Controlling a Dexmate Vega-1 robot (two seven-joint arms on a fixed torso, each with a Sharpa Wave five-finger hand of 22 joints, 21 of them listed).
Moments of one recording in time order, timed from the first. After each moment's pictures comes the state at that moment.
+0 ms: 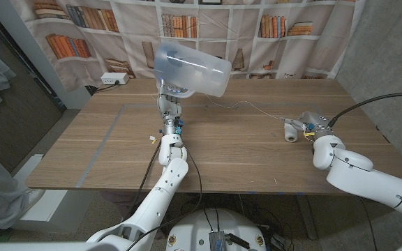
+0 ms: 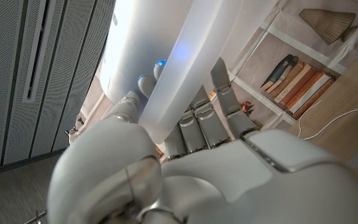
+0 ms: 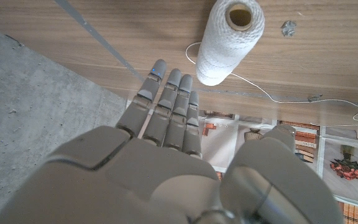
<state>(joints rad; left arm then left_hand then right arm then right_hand) 0.92 -0.02 0.26 -1.28 -1.07 -0.64 -0.20 0.73 0.15 0.40 0.02 0.18 0.96 0.00 1.12 0.90 1.12 -0.06 1.00 0.89 0.99 -0.11 0.84 1.02 0.39 -0.01 1.19 0.60 -1.06 -1.08 -0.54 -2.19 -0.12 -0.98 -0.38 0.43 0.06 -0.13 -0.11 0.19 0.48 0.11 0.28 0.19 0.64 0.05 0.34 0.19 0.65 -0.05 0.27 0.20 0.61 0.05 0.27 0.20</state>
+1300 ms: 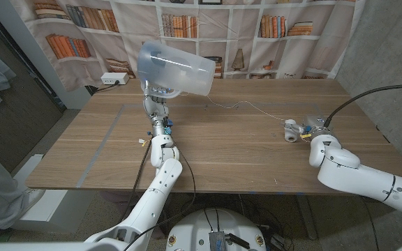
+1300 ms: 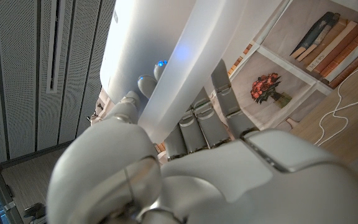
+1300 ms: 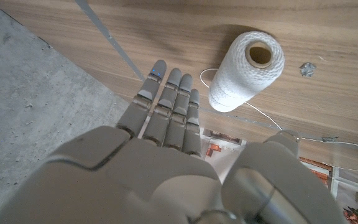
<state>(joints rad) 0.93 -0.01 0.22 -1.28 -1.07 -0.70 -0.18 0.72 0.14 0.42 0.01 0.18 0.96 0.00 1.11 0.91 1.12 -0.06 1.01 0.91 1.00 -0.11 0.83 1.03 0.38 -0.02 1.24 0.59 -0.90 -1.09 -0.74 -2.17 -0.23 -1.16 -0.25 0.37 0.04 -0.16 -0.09 0.19 0.50 0.12 0.28 0.19 0.65 0.06 0.33 0.19 0.63 -0.02 0.25 0.20 0.59 0.07 0.27 0.20</state>
